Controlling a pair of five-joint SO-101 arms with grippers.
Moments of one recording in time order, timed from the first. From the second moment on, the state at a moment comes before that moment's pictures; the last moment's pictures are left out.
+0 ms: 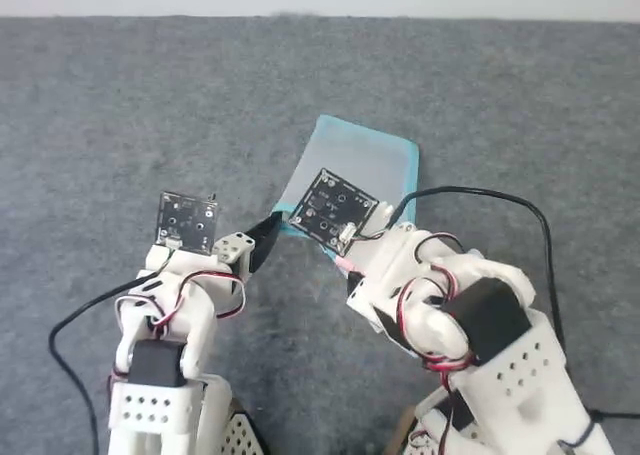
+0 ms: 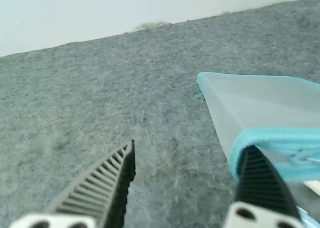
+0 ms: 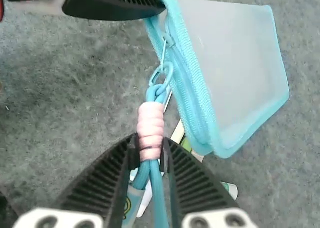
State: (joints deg) left arm -1.8 -84.4 81.0 45.1 -2.5; right arm -38.8 -49.9 23.7 91.4 22.7
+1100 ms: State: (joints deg) left arm 5.5 -83.8 83.3 44.0 -2.3; right arm -54.3 -58.0 26.1 92.7 21.9
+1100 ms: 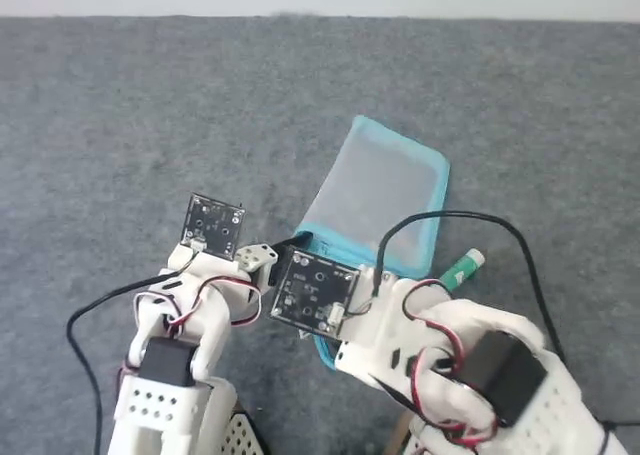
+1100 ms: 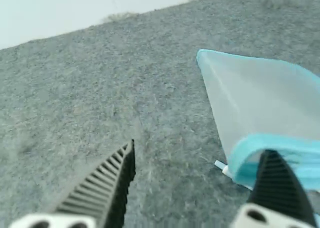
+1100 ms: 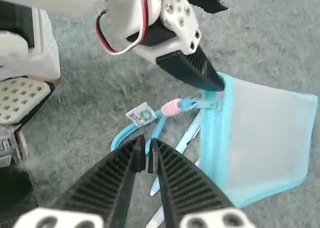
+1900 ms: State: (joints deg) left arm 2.9 -83.8 83.0 40.1 -1.1; right arm -54.3 -58.0 45.7 72.8 18.2
